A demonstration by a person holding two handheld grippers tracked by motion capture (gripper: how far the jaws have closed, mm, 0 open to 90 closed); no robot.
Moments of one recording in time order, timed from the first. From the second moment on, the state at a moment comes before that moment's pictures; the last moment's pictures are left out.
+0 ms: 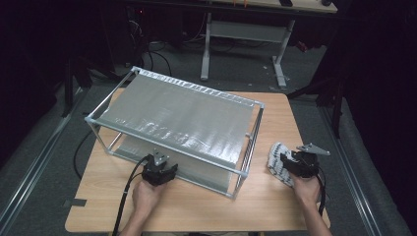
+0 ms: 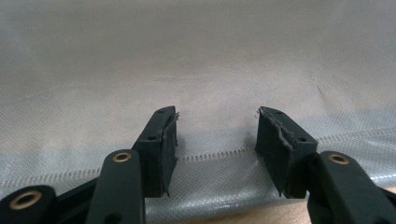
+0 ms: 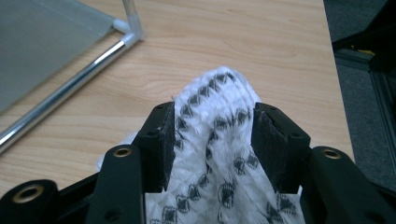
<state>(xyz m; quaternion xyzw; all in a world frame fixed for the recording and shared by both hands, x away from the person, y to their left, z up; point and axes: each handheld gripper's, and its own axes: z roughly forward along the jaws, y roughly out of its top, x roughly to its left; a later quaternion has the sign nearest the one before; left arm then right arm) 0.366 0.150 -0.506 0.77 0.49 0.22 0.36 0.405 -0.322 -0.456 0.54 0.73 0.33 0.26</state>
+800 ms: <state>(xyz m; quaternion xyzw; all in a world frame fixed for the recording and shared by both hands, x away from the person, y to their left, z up) 0.366 0.152 -0.504 0.76 0.51 0.22 0.34 0.441 -0.259 -0.438 0.48 0.75 0.39 0.22</state>
